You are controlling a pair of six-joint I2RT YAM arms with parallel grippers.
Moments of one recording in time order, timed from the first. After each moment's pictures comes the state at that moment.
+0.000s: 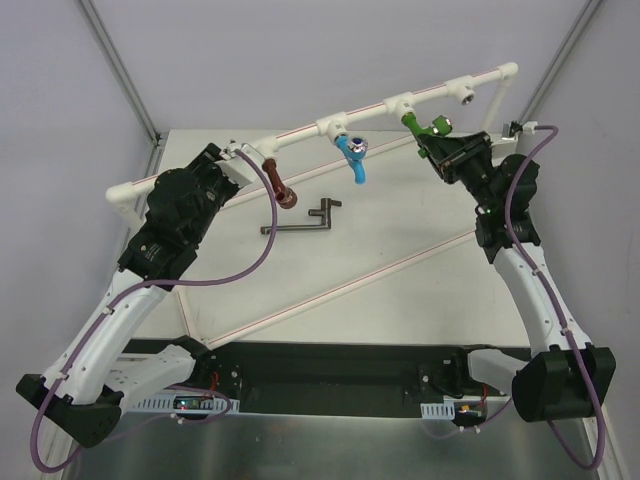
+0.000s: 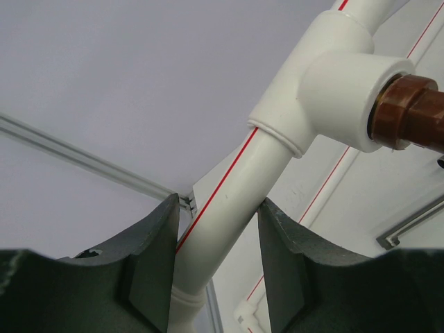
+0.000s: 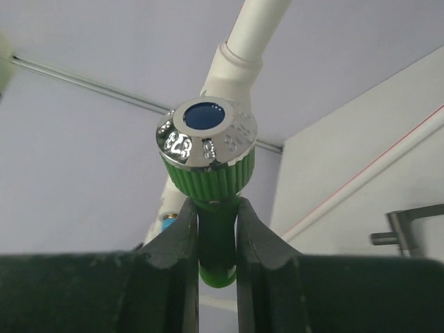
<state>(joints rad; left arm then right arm) -0.51 0.95 1.16 -0.31 -0.24 0.67 0.12 1.15 1.04 0.19 -0.37 1.13</state>
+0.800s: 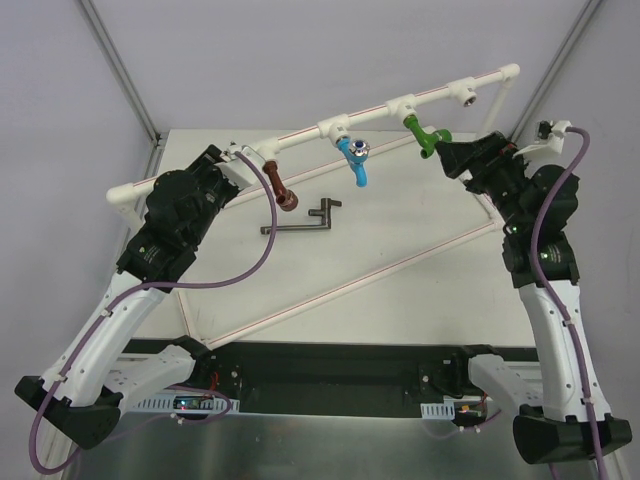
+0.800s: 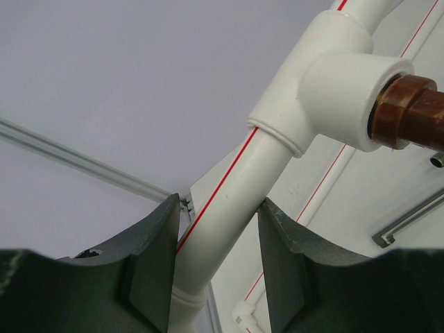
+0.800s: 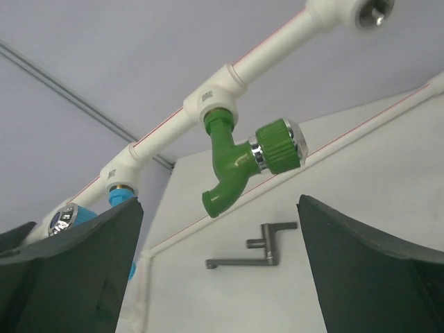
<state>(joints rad) -0.51 0.94 1.16 -0.32 -0.24 0.67 0.10 0.93 1.10 -0.14 -0.23 0.80</state>
